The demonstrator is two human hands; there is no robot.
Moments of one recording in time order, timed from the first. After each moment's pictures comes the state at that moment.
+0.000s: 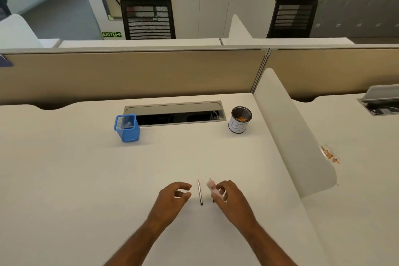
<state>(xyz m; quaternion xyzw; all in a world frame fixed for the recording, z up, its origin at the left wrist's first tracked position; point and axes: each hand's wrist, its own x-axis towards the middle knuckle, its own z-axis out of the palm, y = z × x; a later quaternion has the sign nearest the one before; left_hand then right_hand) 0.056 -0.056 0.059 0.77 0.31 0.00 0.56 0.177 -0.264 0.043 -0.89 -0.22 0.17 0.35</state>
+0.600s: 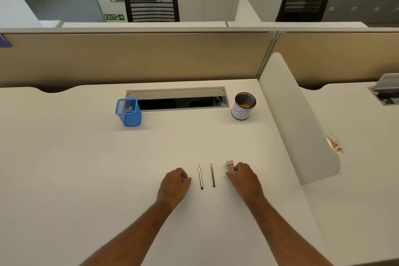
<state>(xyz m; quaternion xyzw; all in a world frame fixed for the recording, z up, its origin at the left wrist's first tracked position) 0.077 -0.063 0.022 0.83 0.39 -0.06 0.40 0.219 -0.279 0.028 -0.95 -0.14 0.18 0.21</state>
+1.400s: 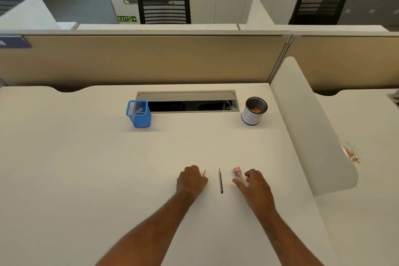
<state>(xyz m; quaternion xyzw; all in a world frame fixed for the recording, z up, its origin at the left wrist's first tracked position) 0.124 -0.073 0.035 0.86 0.38 -0.17 0.30 0.210 -0.284 0.031 -0.95 -0.12 0.16 0.24</state>
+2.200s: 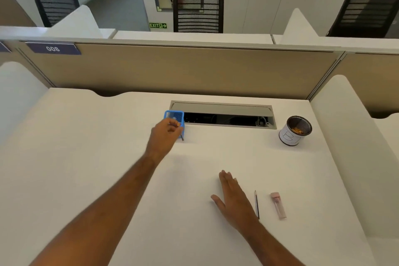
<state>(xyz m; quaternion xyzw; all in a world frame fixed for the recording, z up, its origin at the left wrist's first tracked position) 0.106 0.163 0.128 0.77 0.40 0.18 0.47 0.155 -0.136 0.012 -0.88 -0.43 0.16 0.15</state>
